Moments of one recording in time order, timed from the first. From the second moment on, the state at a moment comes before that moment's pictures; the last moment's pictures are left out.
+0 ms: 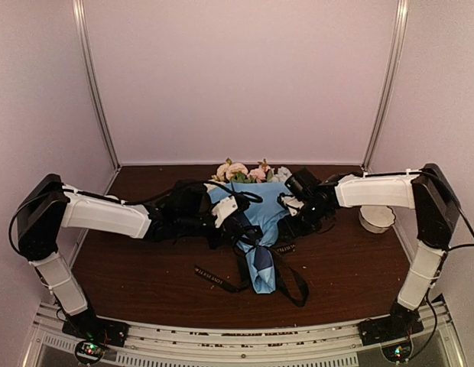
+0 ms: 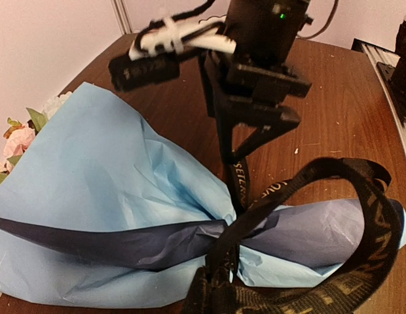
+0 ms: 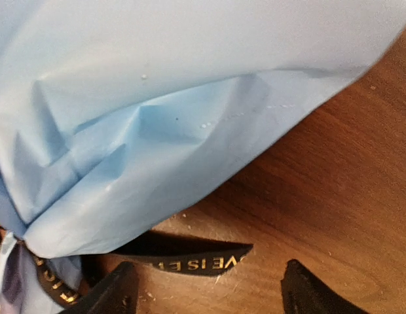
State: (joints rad) left arm -0.87 1.72 0.97 0.21 0.31 0.29; right arm 0.66 1.76 1.20 -0.59 -0.03 0.23
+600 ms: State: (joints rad) left arm -0.87 1.72 0.97 0.21 0.31 0.30; right arm 0.78 1.93 1.27 -0.69 0.02 0.18
